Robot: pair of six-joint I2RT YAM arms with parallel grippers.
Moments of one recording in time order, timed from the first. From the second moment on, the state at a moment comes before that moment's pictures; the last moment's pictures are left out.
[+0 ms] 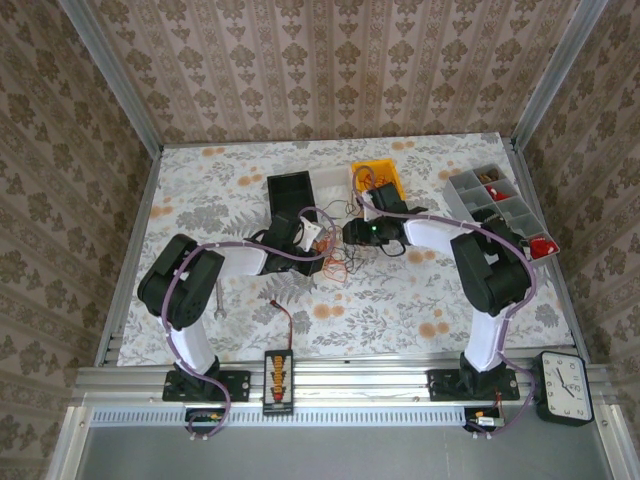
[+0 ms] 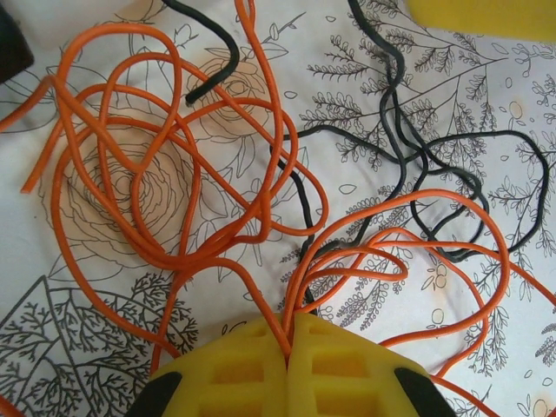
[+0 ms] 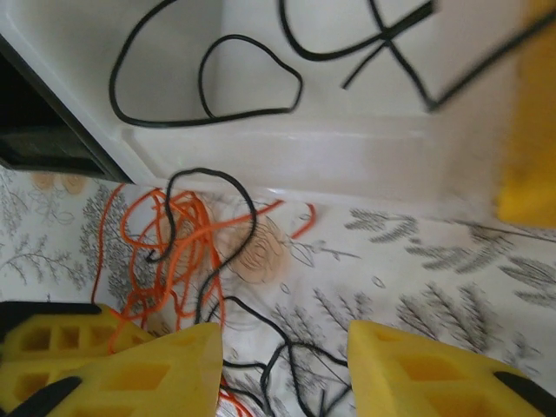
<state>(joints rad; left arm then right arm) -0.61 1.79 0.85 0.03 0.41 -0.14 0.43 1.89 1.15 -0.20 -0.35 0.41</state>
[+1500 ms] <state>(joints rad) -0.55 1.65 0.75 -0.05 -0.13 -0.37 -0.07 1.47 0.75 -0.34 0.18 0.68</state>
